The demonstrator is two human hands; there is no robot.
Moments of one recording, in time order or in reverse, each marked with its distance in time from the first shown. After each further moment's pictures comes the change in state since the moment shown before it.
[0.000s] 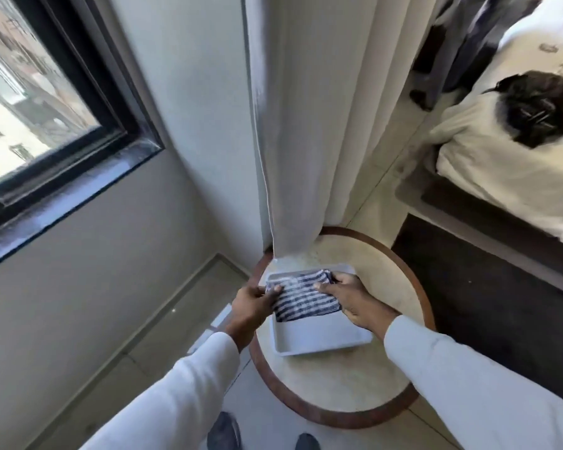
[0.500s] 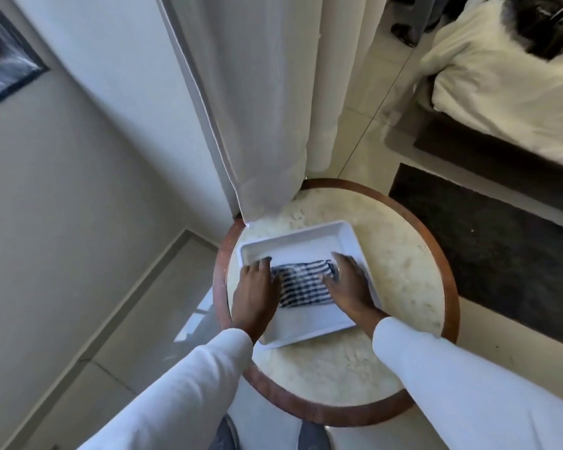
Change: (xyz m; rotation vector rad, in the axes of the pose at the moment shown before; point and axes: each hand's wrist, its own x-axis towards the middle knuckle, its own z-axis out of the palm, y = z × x) left_hand 0.127 -0.106 0.101 0.826 0.081 0.529; right_hand 0.122 0.159 -0.037 -0.730 0.334 -0.255
